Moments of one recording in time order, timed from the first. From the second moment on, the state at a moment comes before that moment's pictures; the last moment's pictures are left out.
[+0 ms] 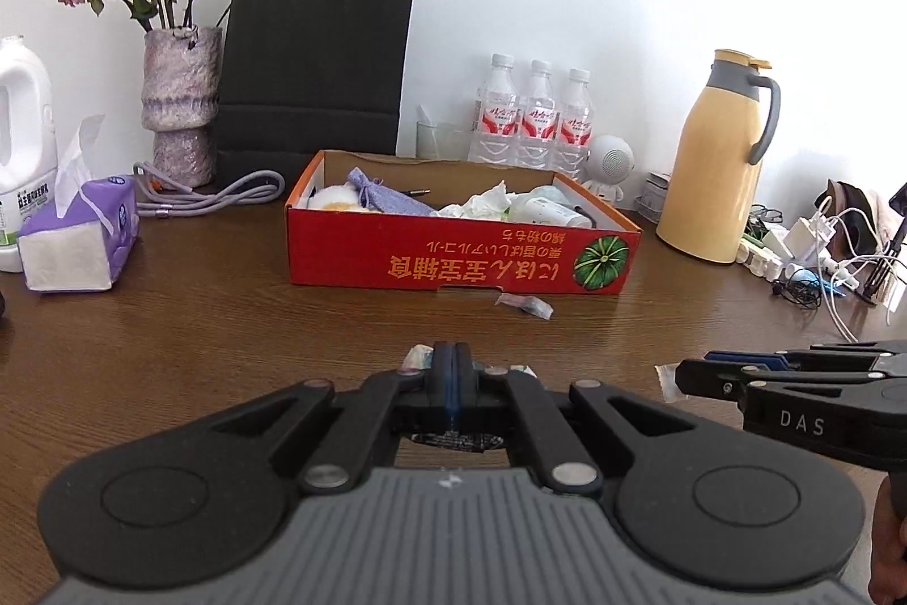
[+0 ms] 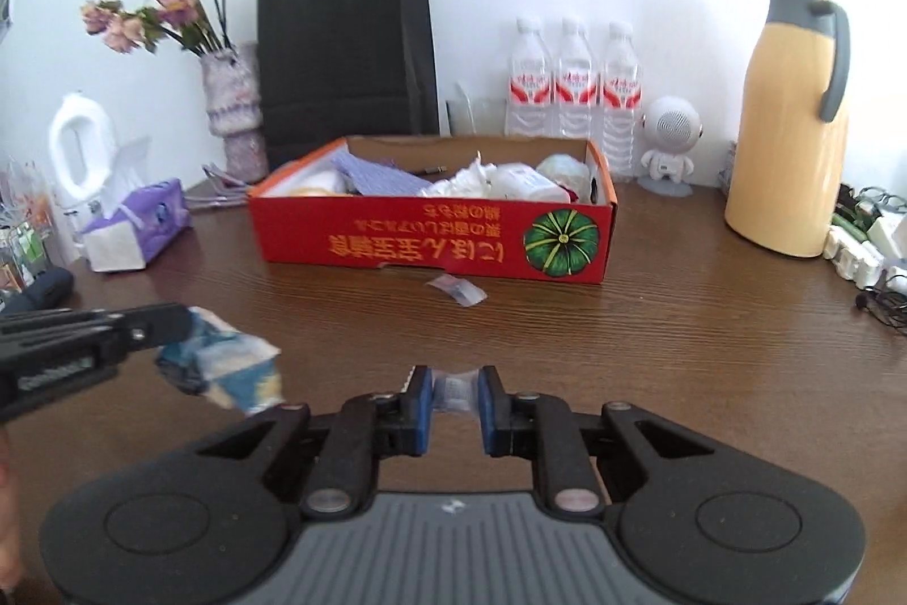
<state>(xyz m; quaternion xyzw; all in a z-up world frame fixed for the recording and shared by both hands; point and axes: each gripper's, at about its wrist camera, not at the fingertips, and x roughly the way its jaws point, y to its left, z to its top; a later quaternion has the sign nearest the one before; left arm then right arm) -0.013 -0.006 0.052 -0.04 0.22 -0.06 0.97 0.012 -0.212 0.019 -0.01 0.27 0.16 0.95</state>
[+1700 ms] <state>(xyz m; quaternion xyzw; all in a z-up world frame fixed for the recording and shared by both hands) 0.423 -0.019 0.056 -0.02 0.38 -0.08 0.92 0.454 -0.175 0.046 -0.06 0.45 0.12 0.88</state>
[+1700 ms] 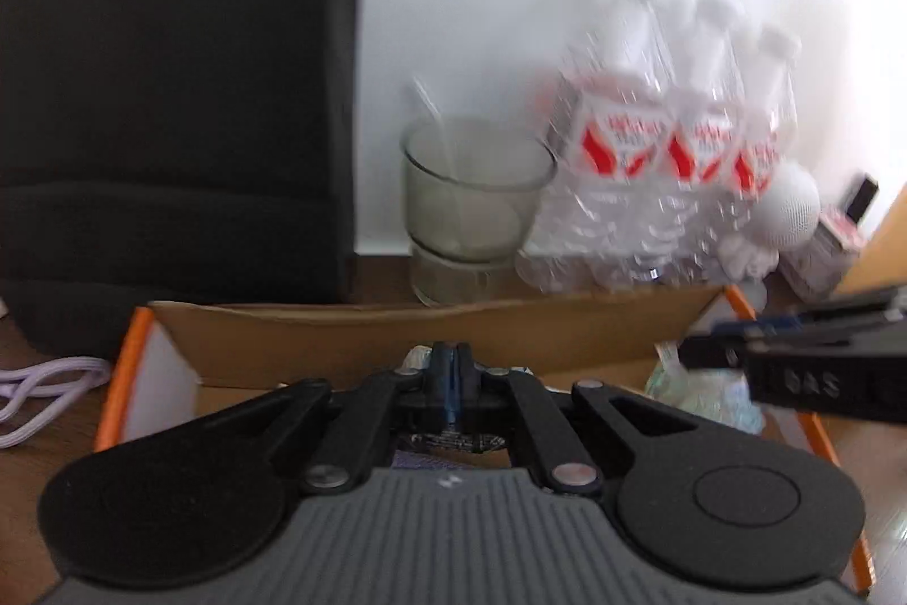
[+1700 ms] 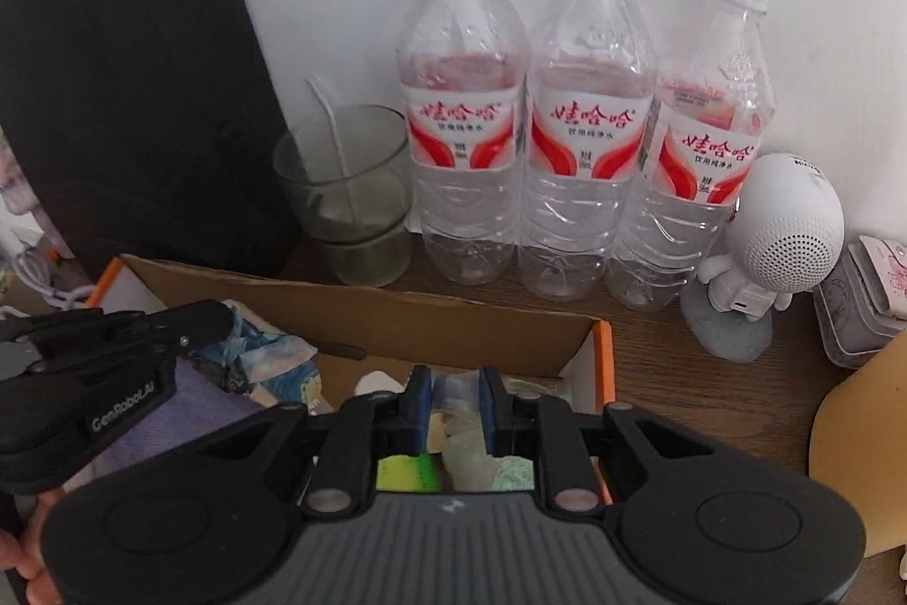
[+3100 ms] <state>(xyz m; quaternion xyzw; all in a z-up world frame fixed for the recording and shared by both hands) 0.015 -0.006 0.073 0.02 0.13 0.00 0.99 0.055 -0.209 0.040 0.03 0.19 0.15 0.97</state>
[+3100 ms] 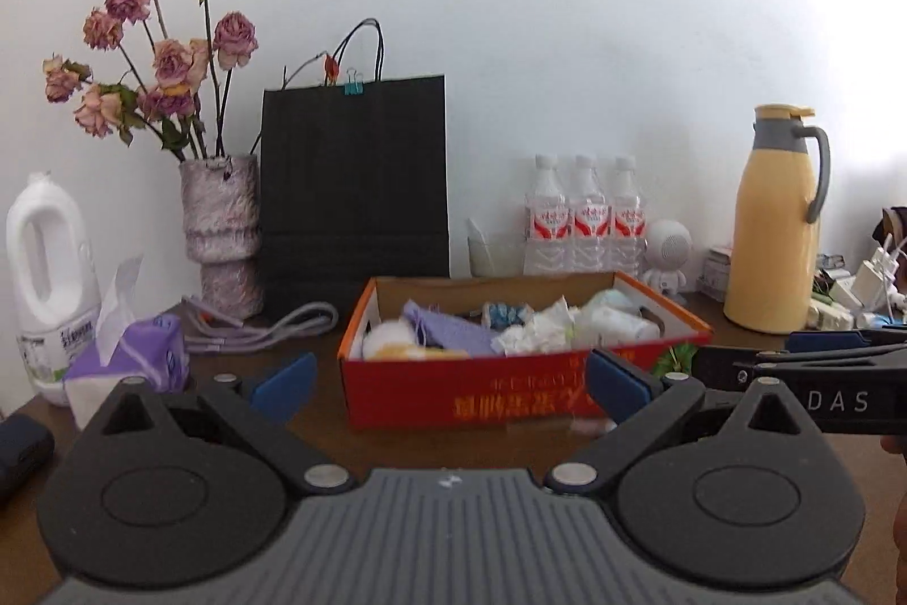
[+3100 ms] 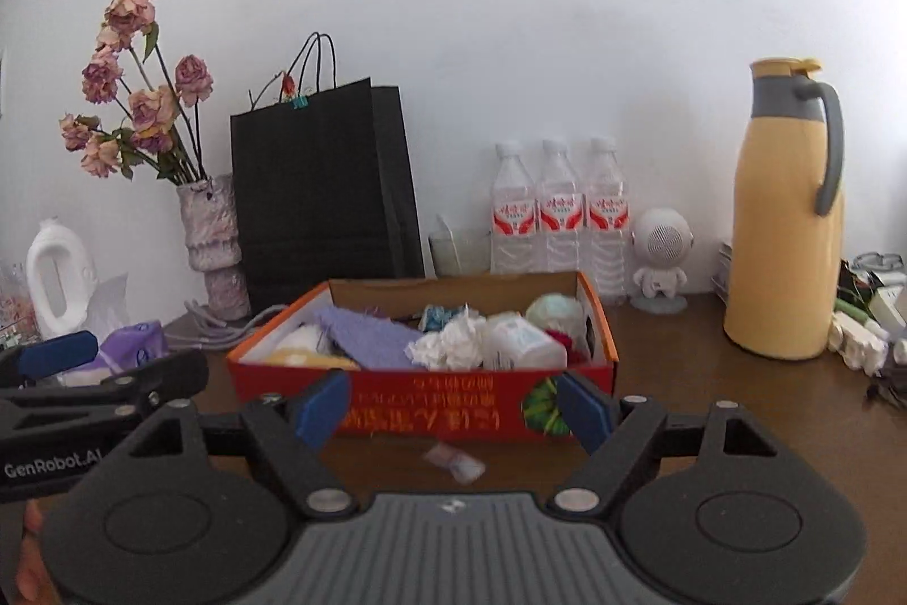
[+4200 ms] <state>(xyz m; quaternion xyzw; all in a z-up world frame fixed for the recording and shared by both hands) 0.007 0.037 0.028 -0.01 0.26 0.01 0.96 0.200 -0.158 -0.024 -0.10 0.33 0.20 0.91</state>
